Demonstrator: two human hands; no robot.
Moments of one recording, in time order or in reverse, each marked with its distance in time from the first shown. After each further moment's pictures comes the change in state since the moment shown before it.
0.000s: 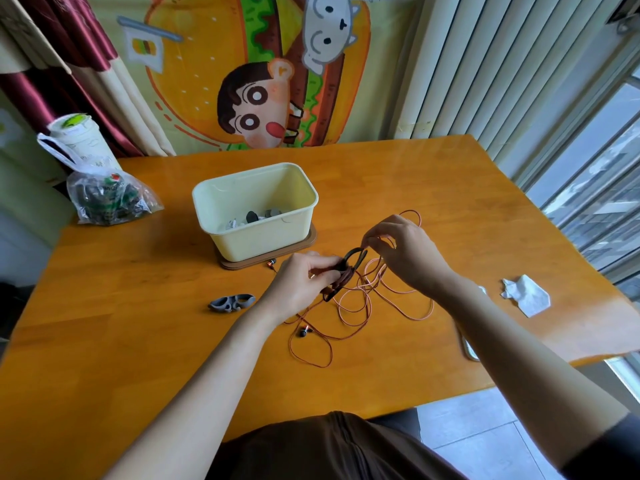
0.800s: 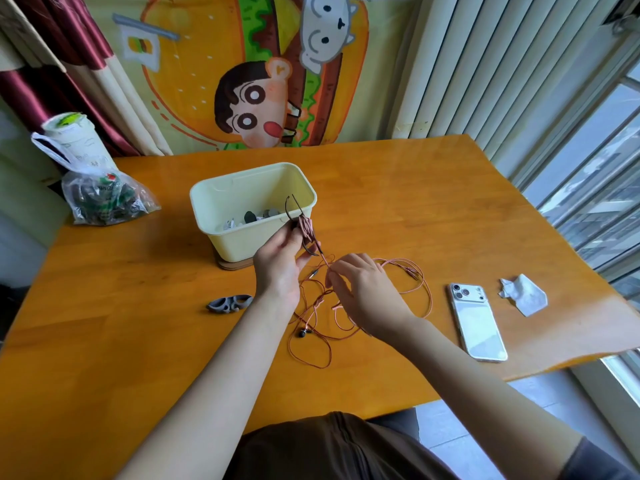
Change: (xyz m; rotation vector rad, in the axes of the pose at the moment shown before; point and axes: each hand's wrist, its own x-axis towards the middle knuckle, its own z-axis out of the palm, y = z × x) left_hand 0.019 0.014 0.005 -0.982 0.576 -0.217; right_hand -0.033 -0.021 0.057 -0.104 -0.046 -0.165
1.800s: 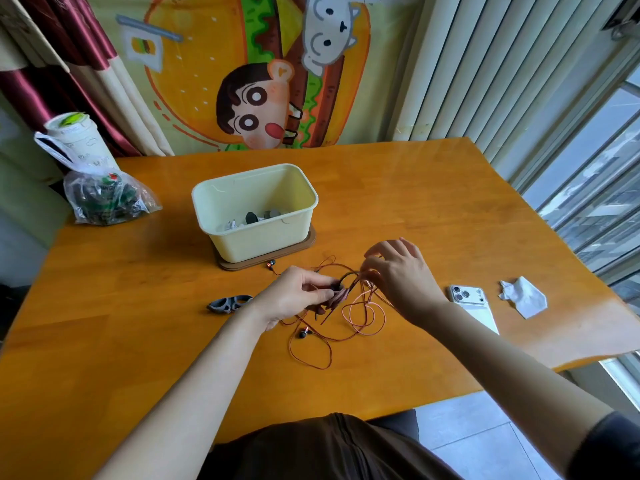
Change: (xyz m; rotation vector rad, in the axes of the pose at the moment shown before) left_hand -0.003 -0.001 -0.035 0.861 -0.730 -0.106; right_hand 0.003 0.046 -0.021 -0.349 0.031 -0.070
